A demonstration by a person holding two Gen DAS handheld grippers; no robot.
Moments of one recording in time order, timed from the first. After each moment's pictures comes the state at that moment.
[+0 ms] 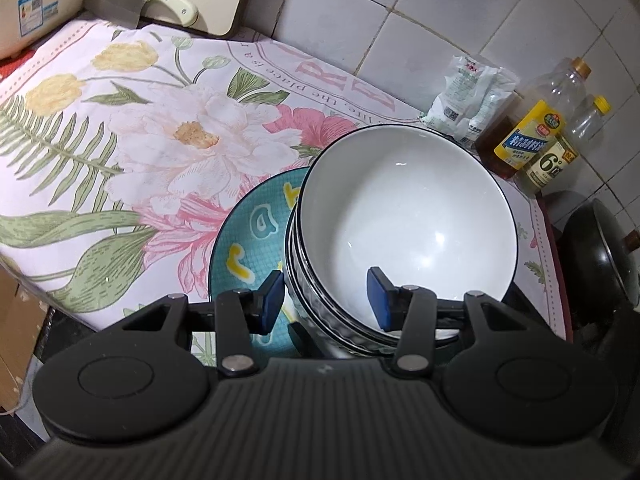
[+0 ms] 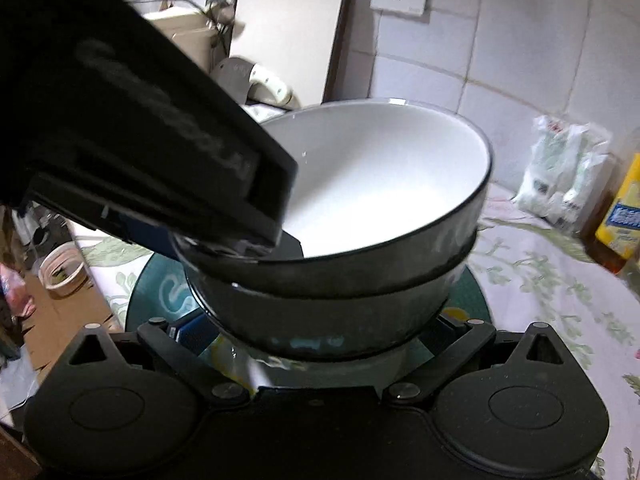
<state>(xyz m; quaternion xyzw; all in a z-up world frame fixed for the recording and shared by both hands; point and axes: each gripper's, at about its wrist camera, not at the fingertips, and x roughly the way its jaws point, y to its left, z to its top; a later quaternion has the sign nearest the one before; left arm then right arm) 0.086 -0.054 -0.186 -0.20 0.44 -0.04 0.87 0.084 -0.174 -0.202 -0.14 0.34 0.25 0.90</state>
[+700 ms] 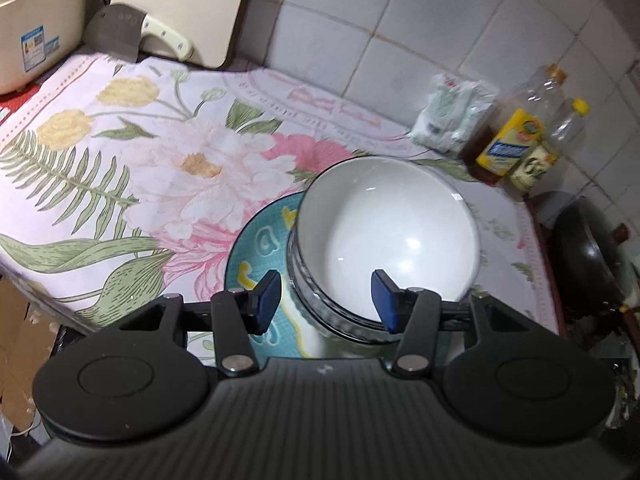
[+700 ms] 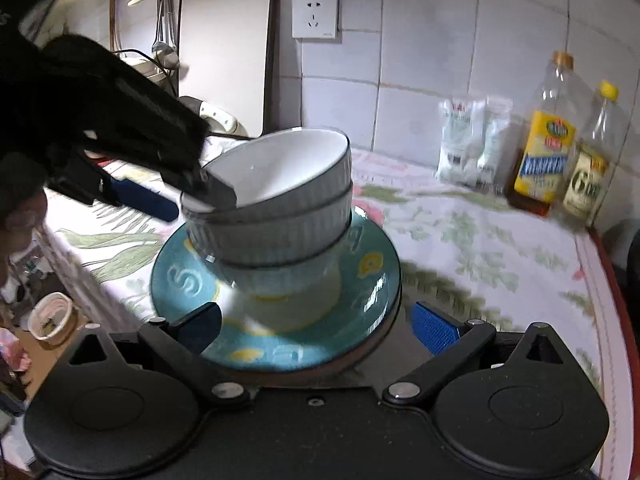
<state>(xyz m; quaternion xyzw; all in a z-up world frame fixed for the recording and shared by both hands) 0.064 -0.045 -0.152 -0.18 0.42 -0.06 0.89 0.024 -0.224 -0.170 -0.06 0.34 0.18 0.92</state>
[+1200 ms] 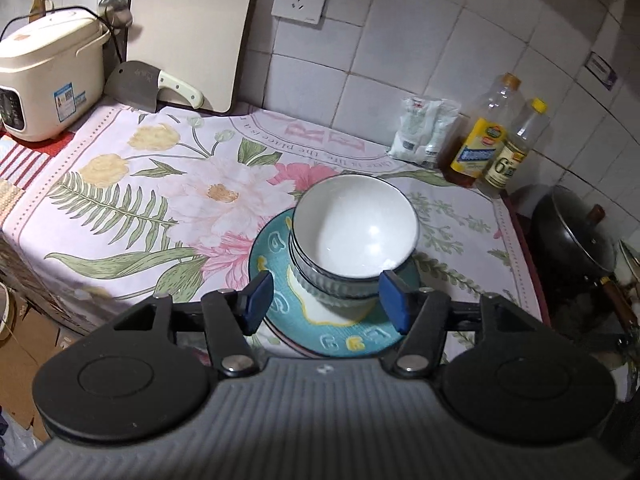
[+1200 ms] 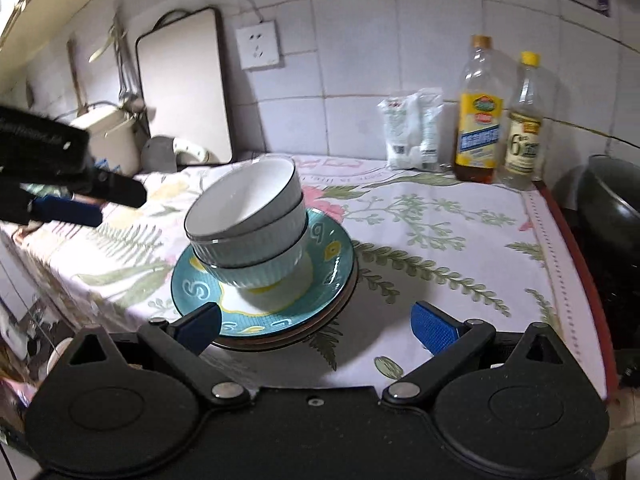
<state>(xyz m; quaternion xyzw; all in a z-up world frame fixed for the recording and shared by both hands) -0.012 -0.050 -0.083 -0.13 0.39 -0.05 0.91 -0.031 -0.262 -0.121 0.02 0.34 0.12 0.93</state>
